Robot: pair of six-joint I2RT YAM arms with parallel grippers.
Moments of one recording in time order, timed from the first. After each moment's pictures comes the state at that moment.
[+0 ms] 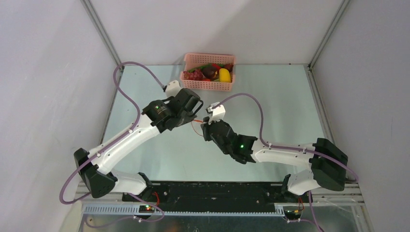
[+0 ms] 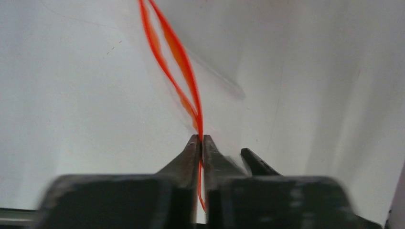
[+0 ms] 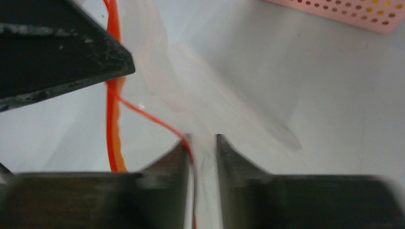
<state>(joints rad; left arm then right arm) -0.83 1.33 1.38 -1.00 -0.54 -1.05 1.16 1.43 0.91 0.19 0.58 0.42</state>
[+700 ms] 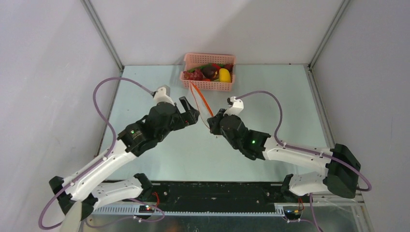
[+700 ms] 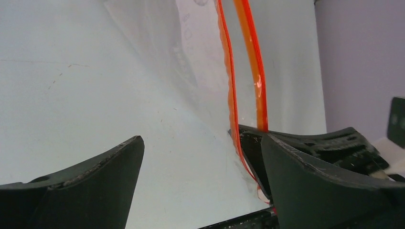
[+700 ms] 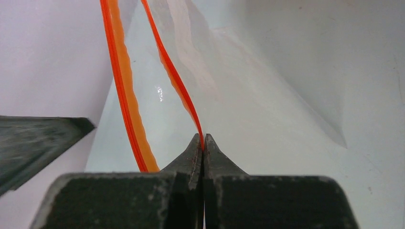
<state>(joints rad) -0.83 0.95 1.06 -0.61 -0.41 -0.85 1.08 1.31 0.91 0.05 0.55 0.82</state>
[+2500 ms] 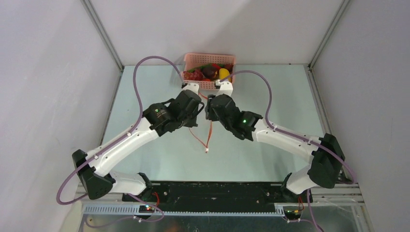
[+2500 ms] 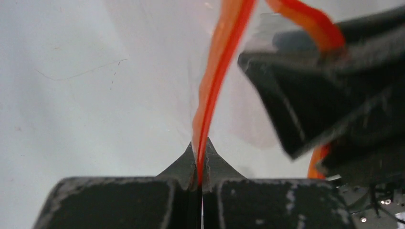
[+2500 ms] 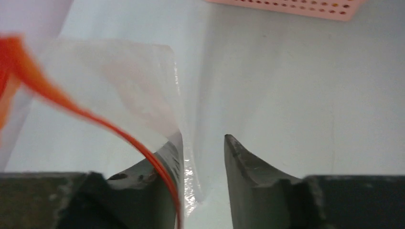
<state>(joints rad) -0.87 1.30 1.36 -0.90 -0.39 -0.52 0.98 1.49 1.23 -0.19 0.48 0.57</state>
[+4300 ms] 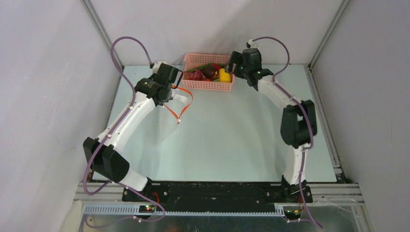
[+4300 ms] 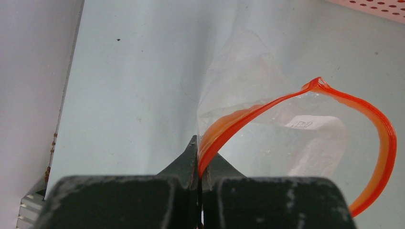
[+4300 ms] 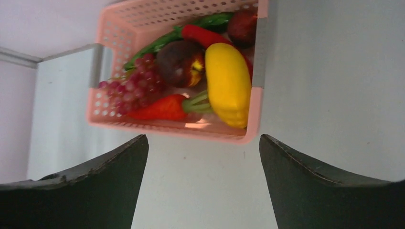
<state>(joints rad) -0.44 1.50 1.52 -0.97 -0.60 -0.45 0.37 1.94 1.67 -0.16 0.03 0.56</state>
